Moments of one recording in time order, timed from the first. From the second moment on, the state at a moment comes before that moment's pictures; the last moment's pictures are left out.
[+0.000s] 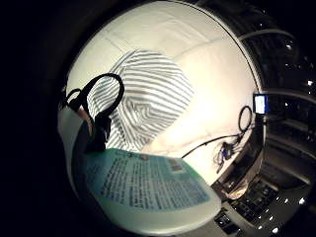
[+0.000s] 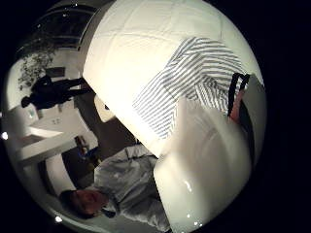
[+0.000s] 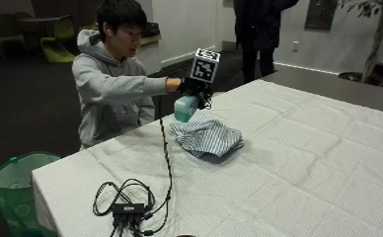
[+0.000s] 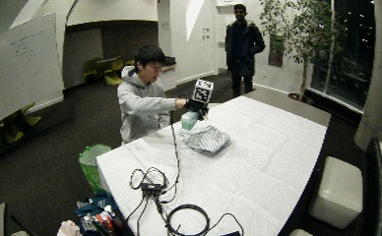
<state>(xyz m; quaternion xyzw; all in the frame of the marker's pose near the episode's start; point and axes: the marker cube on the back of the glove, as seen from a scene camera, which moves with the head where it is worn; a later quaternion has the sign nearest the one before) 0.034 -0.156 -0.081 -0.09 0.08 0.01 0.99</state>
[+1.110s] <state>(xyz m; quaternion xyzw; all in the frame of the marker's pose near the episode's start) -0.094 -0.199 -0.100 0.21 -0.43 -0.08 0.87</state>
